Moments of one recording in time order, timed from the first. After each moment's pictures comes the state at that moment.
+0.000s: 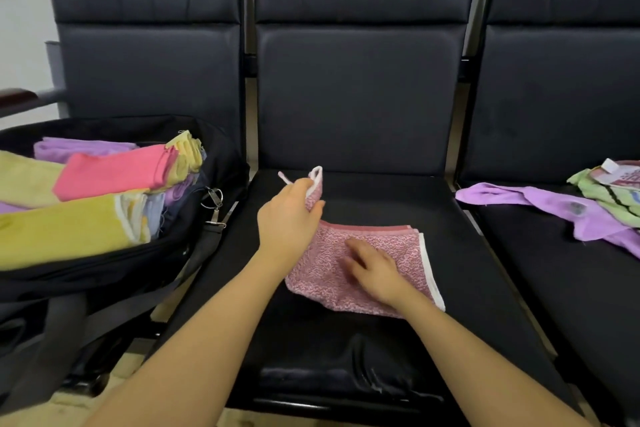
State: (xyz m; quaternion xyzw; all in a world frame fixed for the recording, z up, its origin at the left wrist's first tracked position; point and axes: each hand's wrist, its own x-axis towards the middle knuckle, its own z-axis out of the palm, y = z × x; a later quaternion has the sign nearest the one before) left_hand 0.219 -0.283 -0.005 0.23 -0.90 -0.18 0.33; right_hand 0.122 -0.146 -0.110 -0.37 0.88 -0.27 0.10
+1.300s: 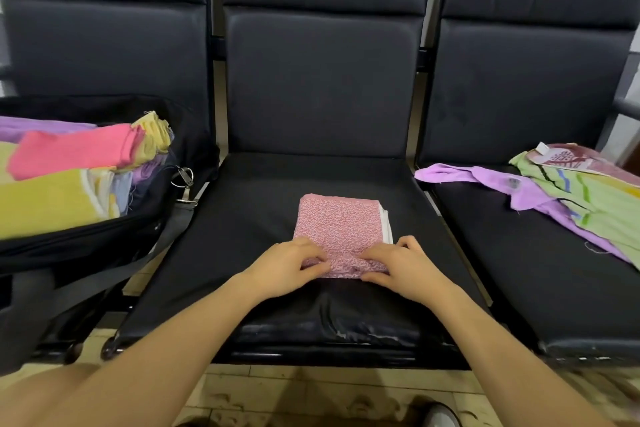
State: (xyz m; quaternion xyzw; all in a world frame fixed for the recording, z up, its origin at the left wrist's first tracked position) left_hand 0.248 -0.266 -0.091 -0.04 -0.97 -0.22 0.04; right_hand 0.150 -0.039 -0.074 -0.45 0.89 -0.07 -0.01
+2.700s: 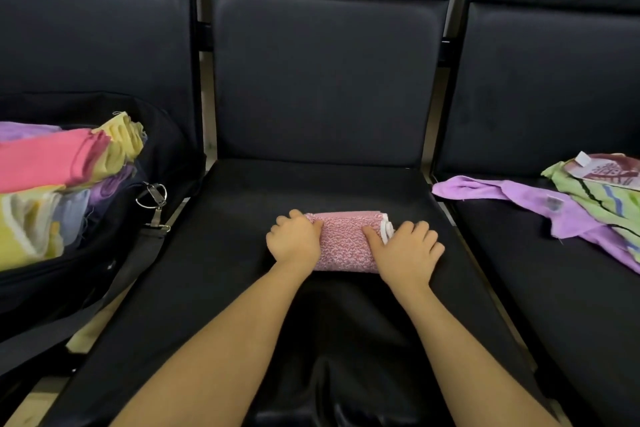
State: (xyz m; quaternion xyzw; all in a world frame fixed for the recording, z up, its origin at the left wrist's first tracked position) left_hand 0.117 -0.266 -0.094 0.37 -0.91 -0.14 0.09; right_hand 0.069 -0.121 -0.103 -0.05 0.97 -0.14 -0.17
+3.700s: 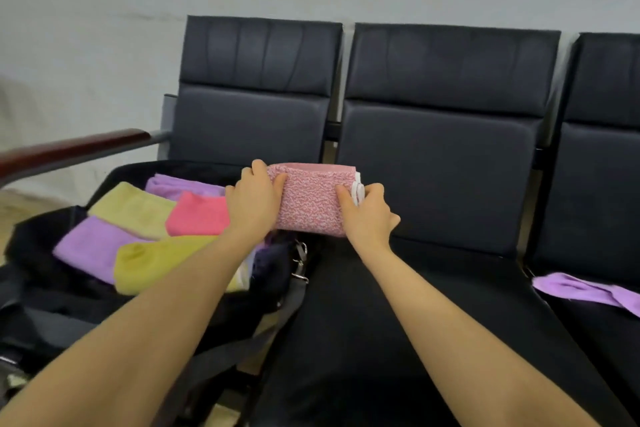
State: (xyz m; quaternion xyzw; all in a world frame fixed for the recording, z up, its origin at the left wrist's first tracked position) left_hand 0.285 -0.474 0.077 0.36 -0.85 -0.10 0.38; right_hand 0.199 -0.331 0.072 -0.27 0.79 -0.54 -0.09
